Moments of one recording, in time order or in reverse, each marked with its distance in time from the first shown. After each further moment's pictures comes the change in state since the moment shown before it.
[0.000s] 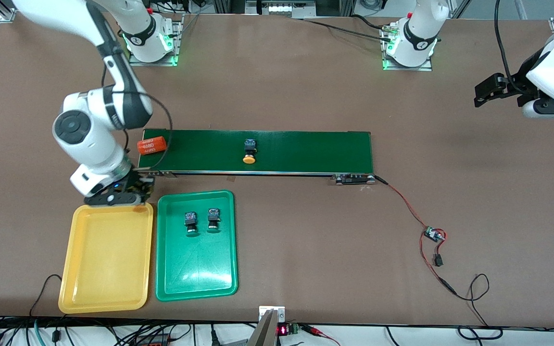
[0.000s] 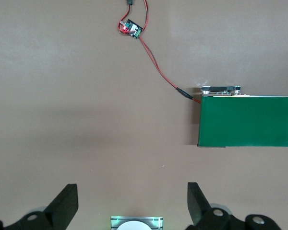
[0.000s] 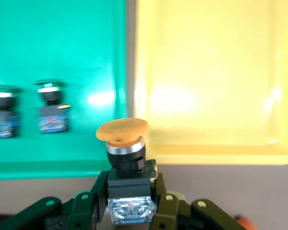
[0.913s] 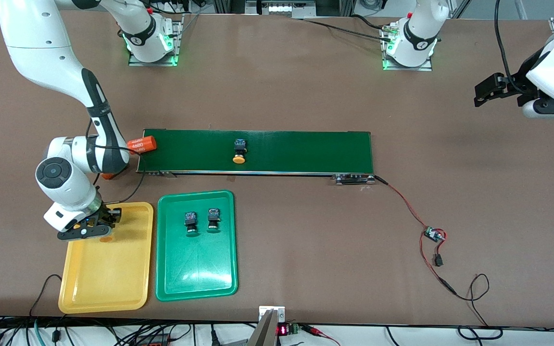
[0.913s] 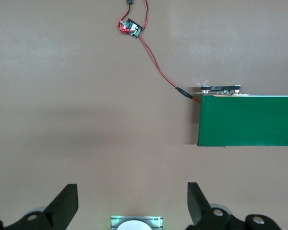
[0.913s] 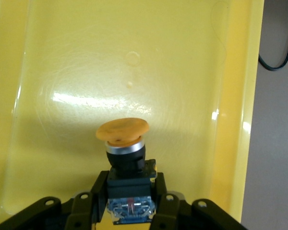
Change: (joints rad) left arm 0.000 0.000 0.000 0.000 0.000 -0.003 0.000; right arm -0.073 0.277 -0.102 0.165 -0.071 0.170 -0.172
